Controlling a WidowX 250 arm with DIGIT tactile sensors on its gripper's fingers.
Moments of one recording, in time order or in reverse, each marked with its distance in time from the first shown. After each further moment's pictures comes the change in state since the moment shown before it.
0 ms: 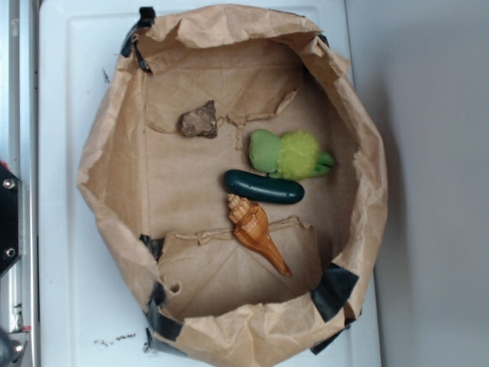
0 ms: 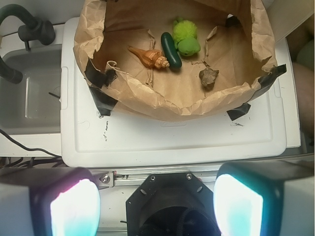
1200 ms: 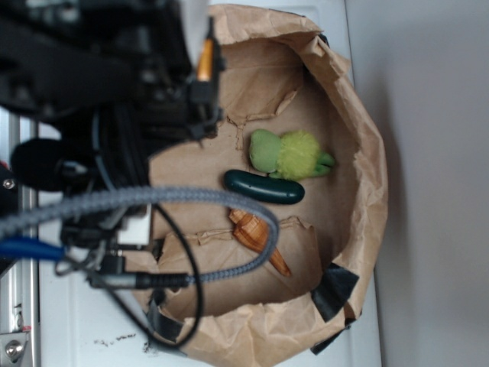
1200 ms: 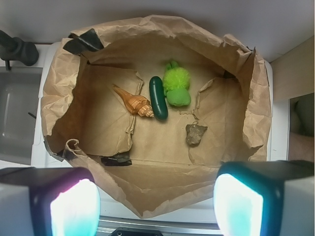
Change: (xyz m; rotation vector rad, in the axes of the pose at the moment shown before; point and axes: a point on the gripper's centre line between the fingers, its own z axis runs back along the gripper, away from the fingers) arm 0.091 0.030 -0.024 0.032 0.012 -0.132
